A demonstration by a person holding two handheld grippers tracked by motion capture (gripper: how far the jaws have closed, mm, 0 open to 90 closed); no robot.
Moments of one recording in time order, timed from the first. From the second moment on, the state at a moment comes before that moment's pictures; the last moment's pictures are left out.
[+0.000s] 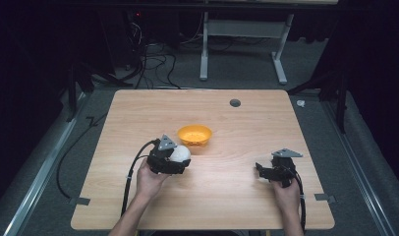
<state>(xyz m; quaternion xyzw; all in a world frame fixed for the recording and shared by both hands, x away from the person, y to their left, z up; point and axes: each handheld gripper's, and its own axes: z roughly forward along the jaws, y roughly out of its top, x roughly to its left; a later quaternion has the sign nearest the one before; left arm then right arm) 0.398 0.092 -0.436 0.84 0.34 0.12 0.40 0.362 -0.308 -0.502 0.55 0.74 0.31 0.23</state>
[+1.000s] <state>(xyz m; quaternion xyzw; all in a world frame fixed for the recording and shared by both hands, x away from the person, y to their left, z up) 0.443 0.076 -0.409 0.84 0.34 0.13 0.40 0.362 -0.307 -0.502 0.55 0.74 0.31 0.24</state>
